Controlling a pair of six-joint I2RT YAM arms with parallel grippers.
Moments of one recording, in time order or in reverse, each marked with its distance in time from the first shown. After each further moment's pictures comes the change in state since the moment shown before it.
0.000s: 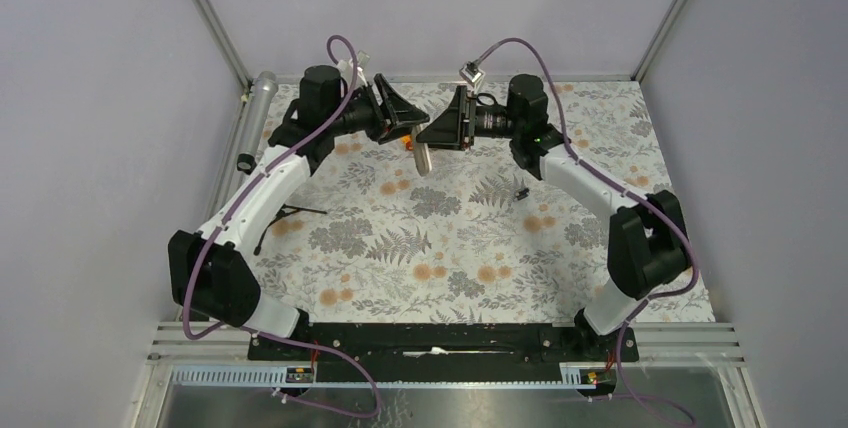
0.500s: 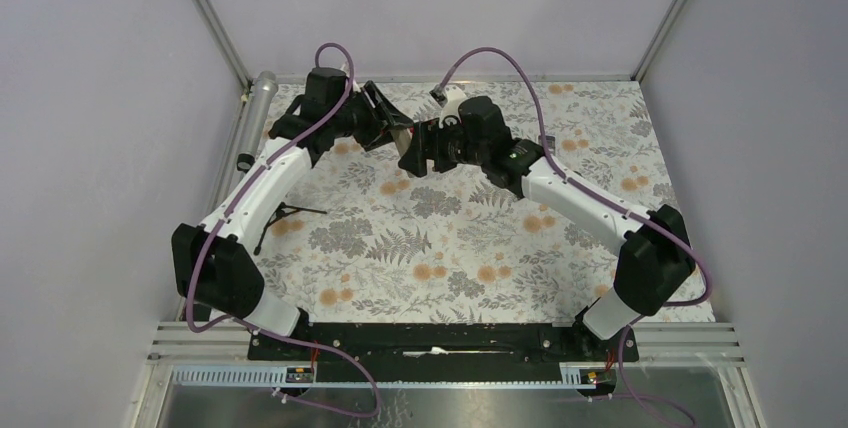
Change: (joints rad) left arm 0.002 0.045 0.095 -0.332 -0.319 0.060; right arm 0.251 -0.088 0.085 -0.604 0.750 -0.631
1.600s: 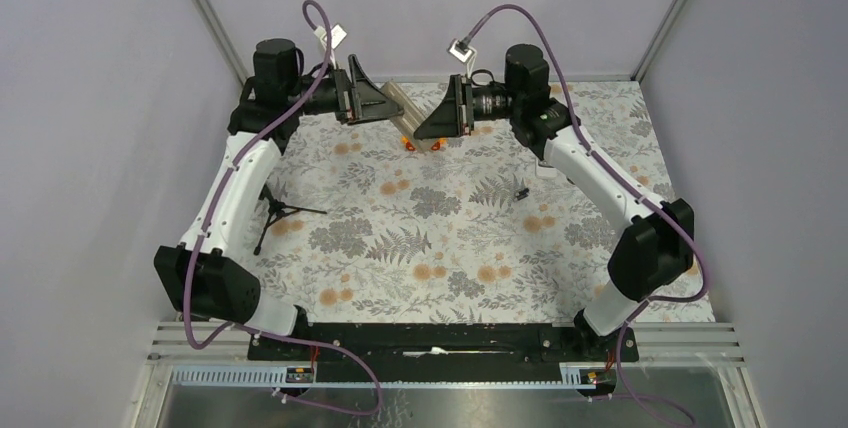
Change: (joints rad) left arm 0.171 -0.044 0.146 0.048 0.620 0.315; right arm -0.220 0.055 0.204 0.172 -0.772 0.294
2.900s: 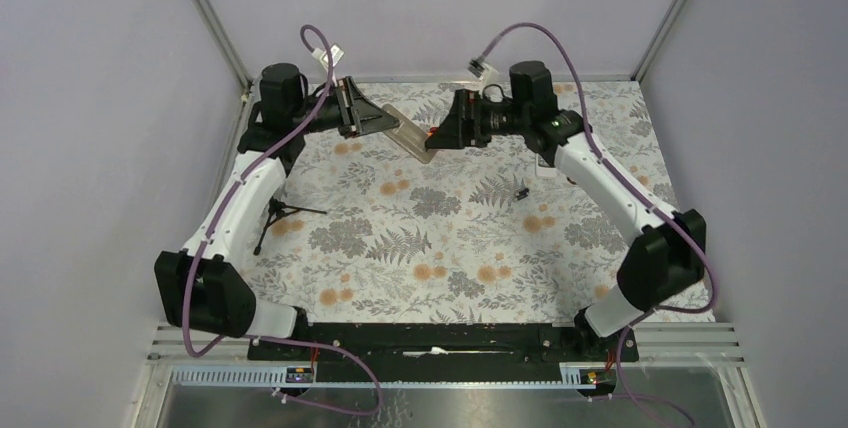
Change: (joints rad) left arm -0.007 -0.058 -0.228 0.249 0.008 -0.122; right arm -0.024 -0.030 -0.026 -0.351 0.212 -0.244
